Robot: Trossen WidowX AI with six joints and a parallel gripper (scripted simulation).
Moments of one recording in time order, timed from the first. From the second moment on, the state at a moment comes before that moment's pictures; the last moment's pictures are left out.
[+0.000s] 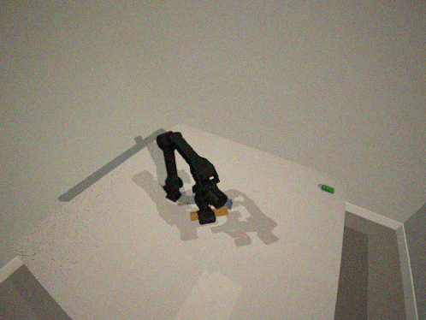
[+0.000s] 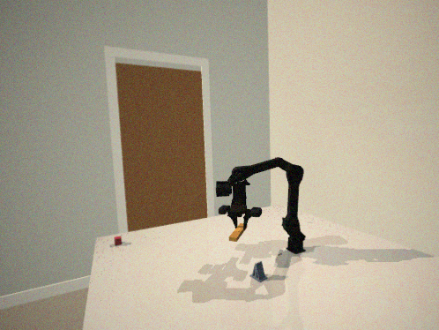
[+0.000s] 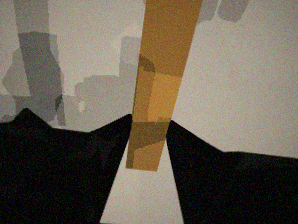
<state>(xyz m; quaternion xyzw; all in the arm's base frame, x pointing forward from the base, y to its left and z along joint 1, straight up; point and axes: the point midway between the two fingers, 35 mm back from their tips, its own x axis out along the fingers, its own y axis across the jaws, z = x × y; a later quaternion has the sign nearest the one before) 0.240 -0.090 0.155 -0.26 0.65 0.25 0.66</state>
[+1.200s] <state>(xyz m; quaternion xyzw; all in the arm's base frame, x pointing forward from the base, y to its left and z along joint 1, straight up) 0.269 0.043 0.157 -0.50 0.50 0.49 0.51</state>
